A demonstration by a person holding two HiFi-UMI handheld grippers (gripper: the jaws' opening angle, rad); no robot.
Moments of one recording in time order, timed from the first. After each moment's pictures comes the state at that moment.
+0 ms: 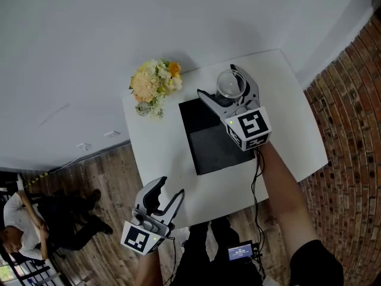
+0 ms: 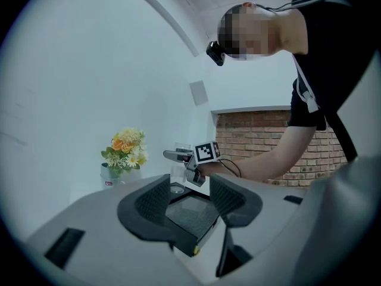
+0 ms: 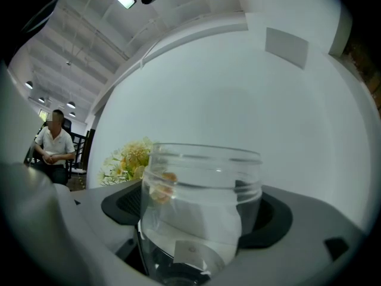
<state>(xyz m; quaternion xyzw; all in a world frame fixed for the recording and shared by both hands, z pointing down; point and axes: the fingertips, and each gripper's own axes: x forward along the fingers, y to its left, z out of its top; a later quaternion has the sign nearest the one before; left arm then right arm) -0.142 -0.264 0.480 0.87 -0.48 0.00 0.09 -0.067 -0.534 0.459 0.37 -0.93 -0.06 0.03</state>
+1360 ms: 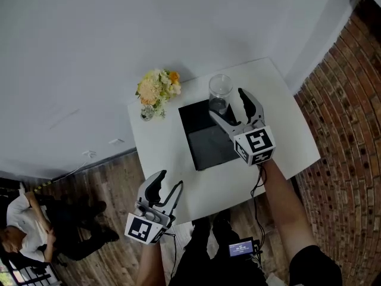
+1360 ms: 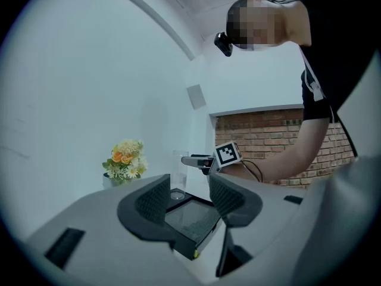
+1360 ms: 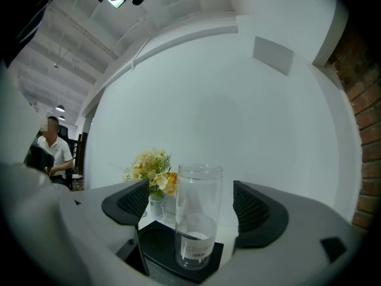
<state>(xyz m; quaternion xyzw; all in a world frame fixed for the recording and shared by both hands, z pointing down) -0.139 -0.252 0.455 0.88 -0.48 0.00 0.06 -0.018 -0.473 0.446 0.41 -0.91 -0.02 0.03</state>
